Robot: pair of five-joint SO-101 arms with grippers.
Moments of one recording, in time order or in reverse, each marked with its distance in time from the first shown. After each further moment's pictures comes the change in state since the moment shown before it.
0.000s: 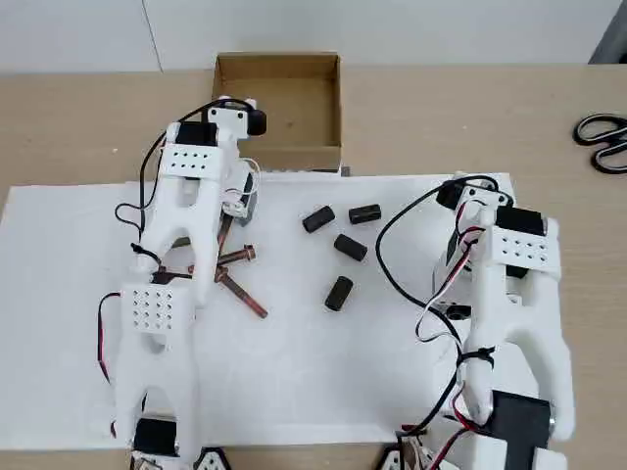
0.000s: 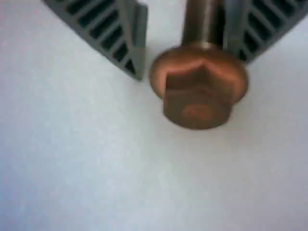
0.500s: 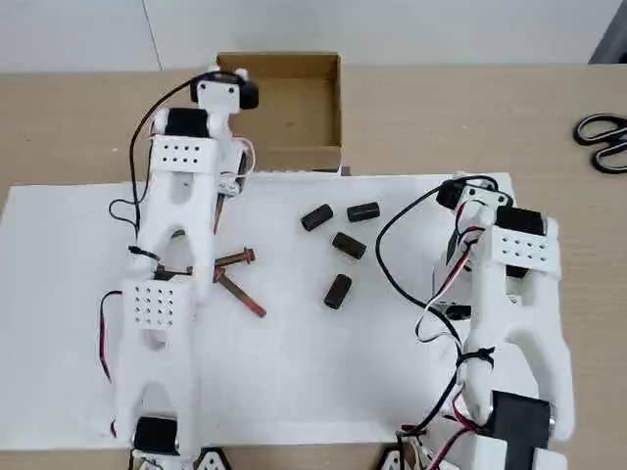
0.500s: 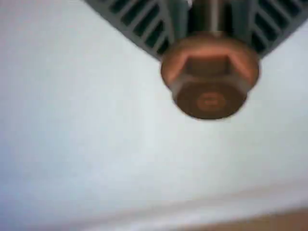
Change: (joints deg) left arm -0.6 0.9 -14.2 2.6 0.0; right arm 0.0 0.0 -0.7 1.4 0.0
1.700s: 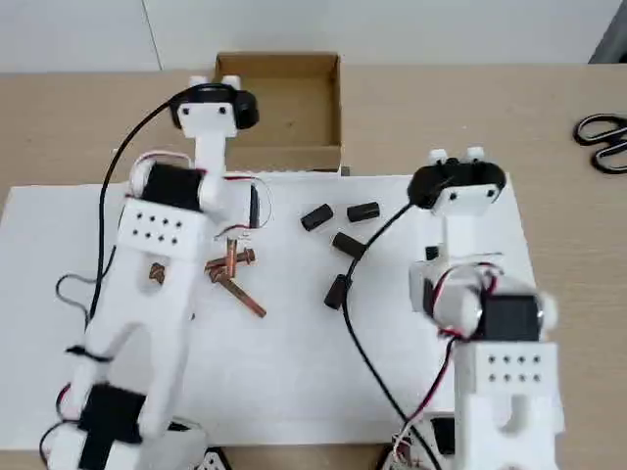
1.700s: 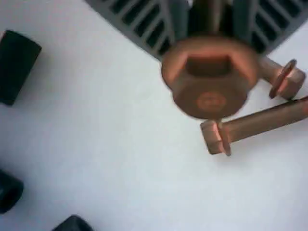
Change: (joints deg) left arm 8.7 -63.8 67.0 -13.6 18.8; right arm -12.8 -40.4 13.2 -8.4 -2.6
